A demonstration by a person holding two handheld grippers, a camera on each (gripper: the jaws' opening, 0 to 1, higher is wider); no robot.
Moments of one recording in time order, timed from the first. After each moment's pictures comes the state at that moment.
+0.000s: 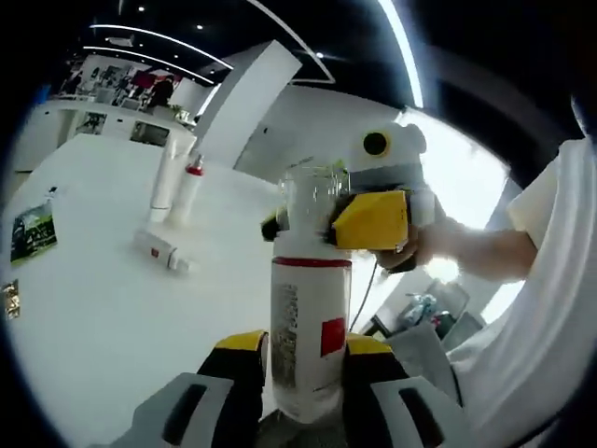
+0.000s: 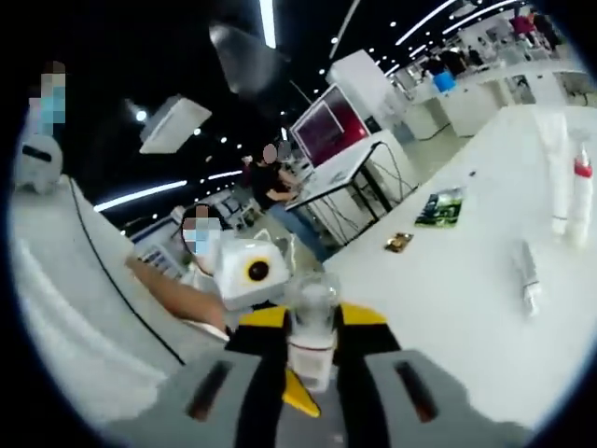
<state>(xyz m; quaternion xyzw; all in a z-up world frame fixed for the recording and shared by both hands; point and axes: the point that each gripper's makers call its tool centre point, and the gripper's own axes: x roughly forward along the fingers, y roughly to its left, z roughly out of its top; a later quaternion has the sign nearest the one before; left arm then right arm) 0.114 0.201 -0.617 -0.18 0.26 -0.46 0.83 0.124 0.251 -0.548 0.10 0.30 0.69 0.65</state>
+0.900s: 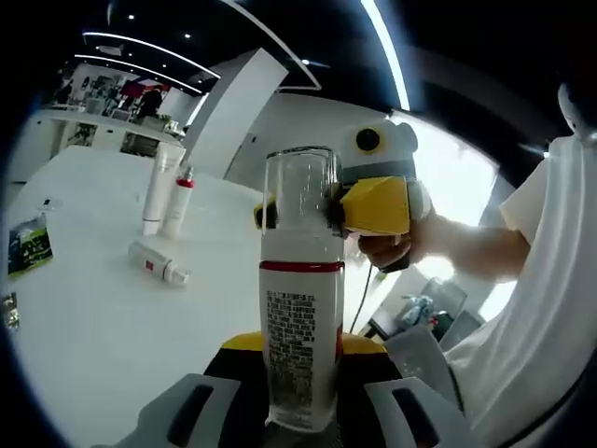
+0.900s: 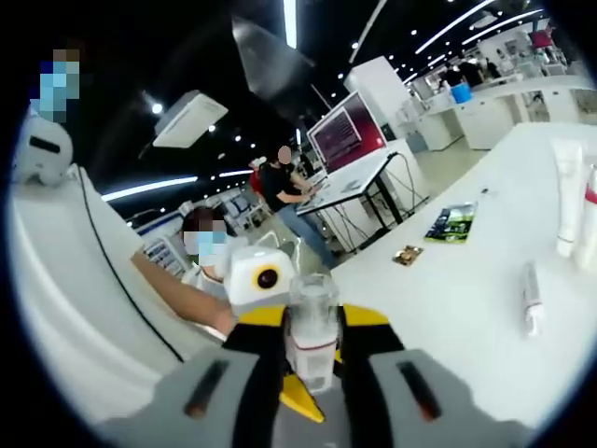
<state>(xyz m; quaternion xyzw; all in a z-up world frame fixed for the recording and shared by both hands) 0.121 0.203 -0.615 -0.17 0.24 -0.45 0.84 0.138 0.253 -0.543 0.11 0.29 0.67 0.67</state>
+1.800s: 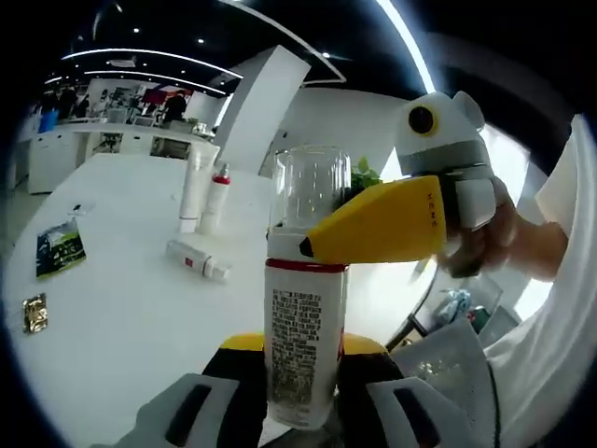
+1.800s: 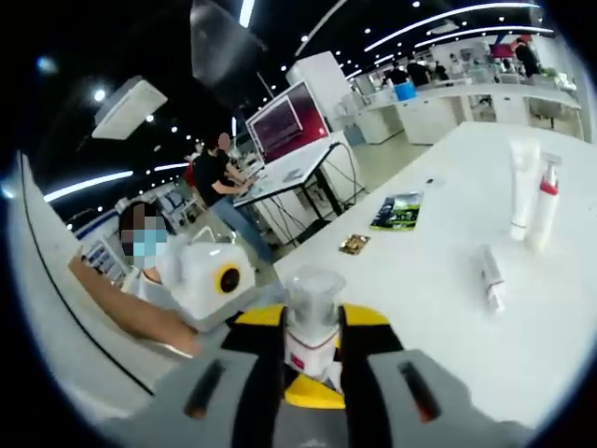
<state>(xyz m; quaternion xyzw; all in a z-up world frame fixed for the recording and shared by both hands) 0.141 0.226 -0.633 -0.14 0.27 -0.36 0.88 0.148 0.265 -0.568 0.05 0.32 0.55 0.77</state>
